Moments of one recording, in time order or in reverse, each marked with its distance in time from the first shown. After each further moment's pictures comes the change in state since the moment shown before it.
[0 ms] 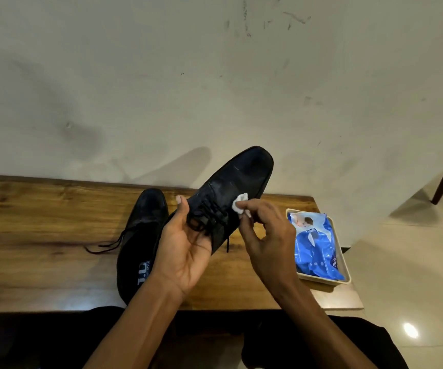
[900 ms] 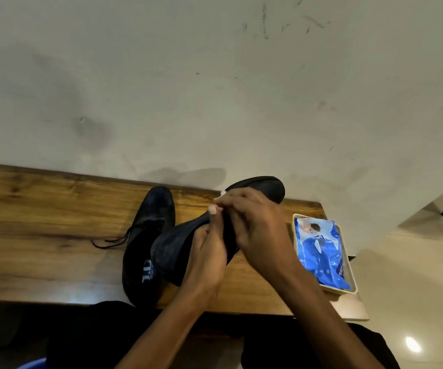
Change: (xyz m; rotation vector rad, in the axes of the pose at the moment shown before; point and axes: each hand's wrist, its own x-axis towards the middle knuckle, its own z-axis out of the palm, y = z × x) left_hand -0.002 -0.035 -0.003 0.693 -0.013 0.234; right_hand 0.034 -0.039 0.002 -0.147 -0.256 -0.156
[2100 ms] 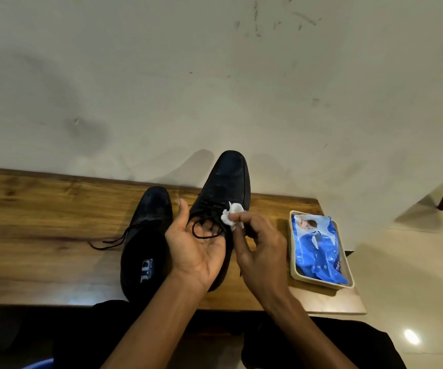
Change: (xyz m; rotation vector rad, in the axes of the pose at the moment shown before) left_hand 0.023 0.001 -0.014 -0.963 0.073 -0.228; right_hand -0.047 0.019 0.030 0.258 0.177 0.263
